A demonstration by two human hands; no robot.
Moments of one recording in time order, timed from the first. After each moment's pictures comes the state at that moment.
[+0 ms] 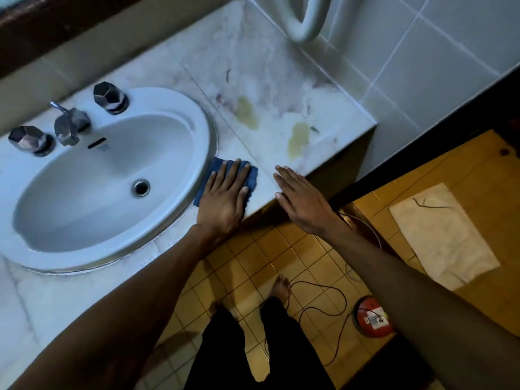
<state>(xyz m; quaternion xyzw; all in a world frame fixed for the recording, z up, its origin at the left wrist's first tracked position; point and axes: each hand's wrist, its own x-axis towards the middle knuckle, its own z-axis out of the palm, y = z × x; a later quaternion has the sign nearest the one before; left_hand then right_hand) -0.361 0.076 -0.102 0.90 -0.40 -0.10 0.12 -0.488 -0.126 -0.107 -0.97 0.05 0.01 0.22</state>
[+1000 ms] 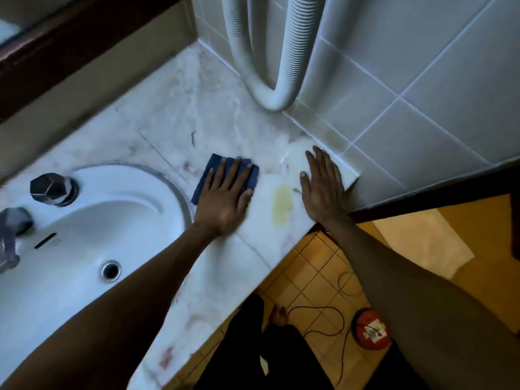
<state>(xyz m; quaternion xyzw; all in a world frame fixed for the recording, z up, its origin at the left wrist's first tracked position) -0.222 -0.068 -0.109 0.86 -0.49 -0.11 0.11 -0.387 -0.270 -0.120 -0.92 0.34 -0.10 0.16</state>
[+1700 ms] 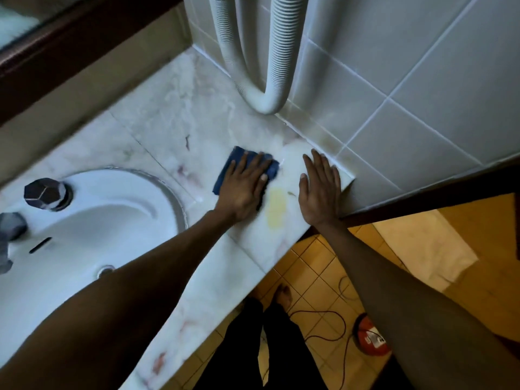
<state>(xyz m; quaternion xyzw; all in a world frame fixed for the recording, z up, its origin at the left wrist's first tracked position) -0.236 -0.130 -0.095 0.84 -0.49 -0.16 0.16 -0.388 -0.270 -0.127 -0.90 0.37 -0.18 0.16</state>
